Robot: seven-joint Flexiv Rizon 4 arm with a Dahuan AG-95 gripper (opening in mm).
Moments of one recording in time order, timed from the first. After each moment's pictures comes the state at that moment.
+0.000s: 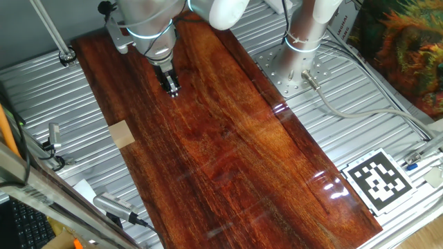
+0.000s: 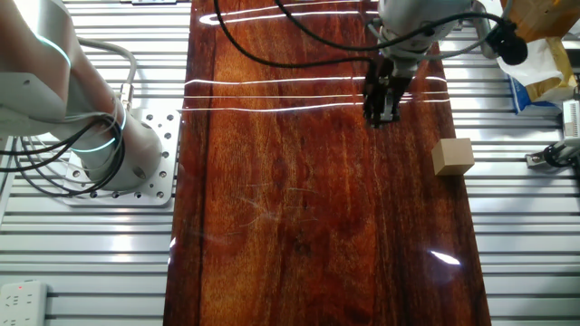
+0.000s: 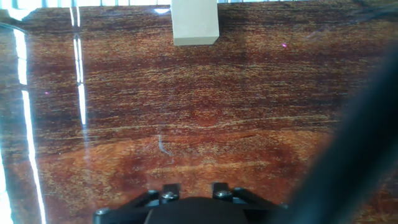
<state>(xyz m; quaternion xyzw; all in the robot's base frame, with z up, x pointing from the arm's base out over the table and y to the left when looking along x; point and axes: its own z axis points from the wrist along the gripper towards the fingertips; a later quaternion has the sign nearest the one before) 0.504 -0.002 0.169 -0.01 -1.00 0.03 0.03</state>
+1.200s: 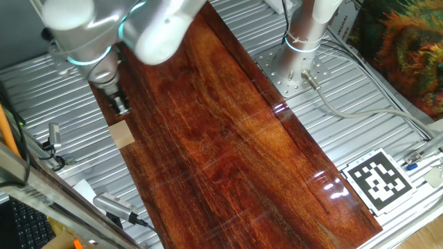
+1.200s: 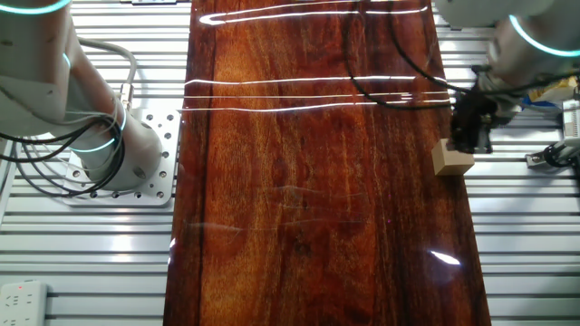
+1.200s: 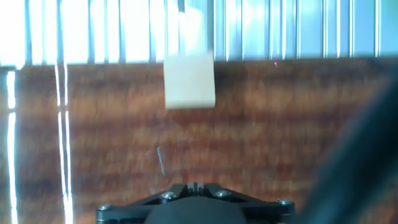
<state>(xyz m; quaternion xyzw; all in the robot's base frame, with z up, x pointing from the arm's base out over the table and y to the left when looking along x) 0.667 -0.030 0.115 0.01 -1.00 0.02 0.02</state>
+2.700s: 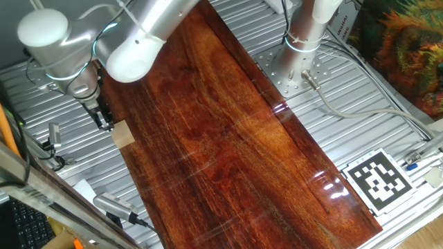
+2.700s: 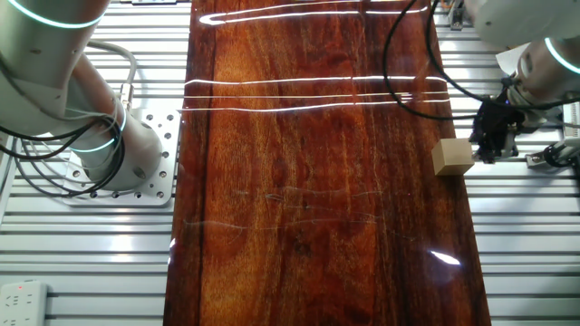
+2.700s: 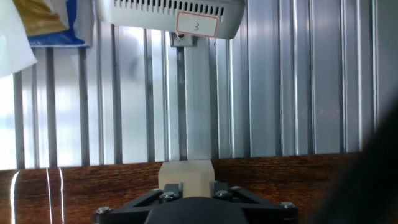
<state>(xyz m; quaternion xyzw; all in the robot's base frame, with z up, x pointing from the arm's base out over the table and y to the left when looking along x) 0.712 -0.020 0.094 0.00 -1.00 0.00 0.01</state>
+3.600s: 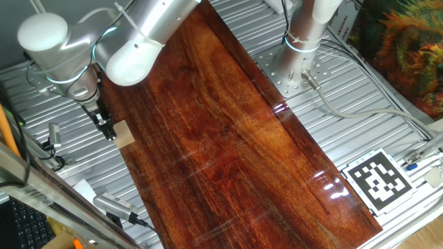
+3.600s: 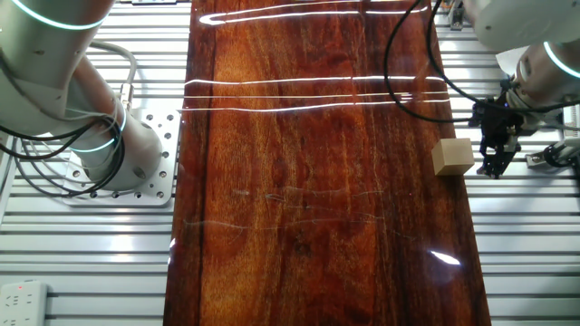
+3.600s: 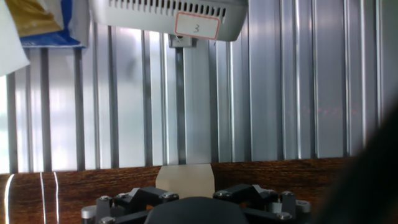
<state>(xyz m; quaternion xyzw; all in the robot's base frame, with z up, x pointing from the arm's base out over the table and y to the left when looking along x) 0.714 -0.022 0.081 0.00 -1.00 0.00 0.01</state>
